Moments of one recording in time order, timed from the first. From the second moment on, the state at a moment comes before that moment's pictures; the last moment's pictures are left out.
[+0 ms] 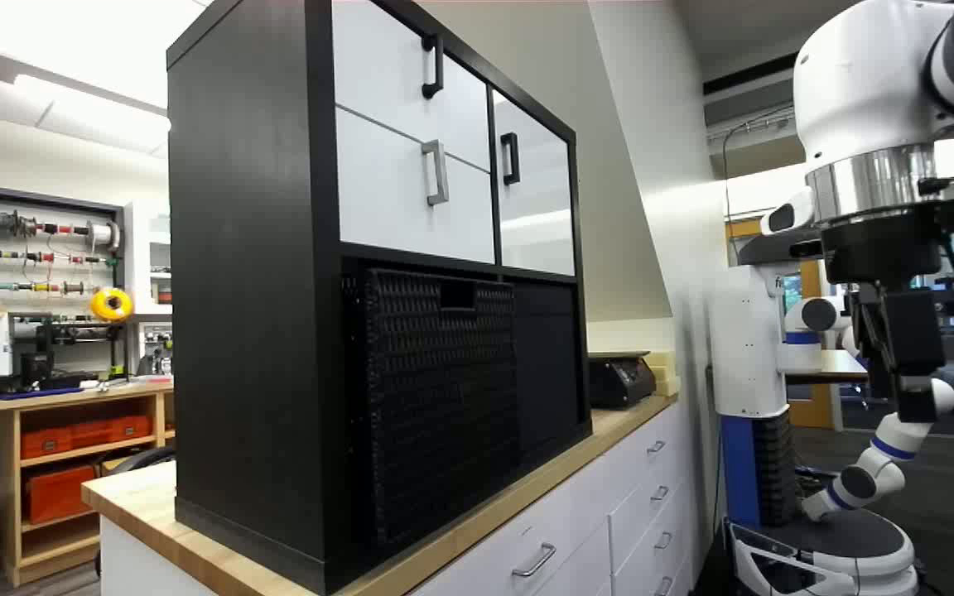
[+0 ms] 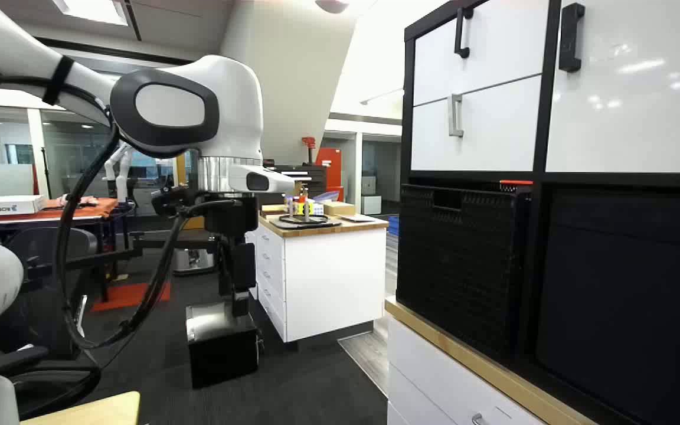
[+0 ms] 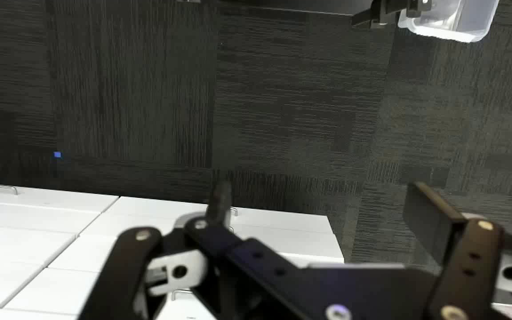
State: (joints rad) arm 0.01 -0.79 0.01 -2.75 -0.03 1.94 -0.02
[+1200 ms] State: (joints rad) arm 0.01 -0.72 0.01 -2.73 -0.03 2.03 -0.03
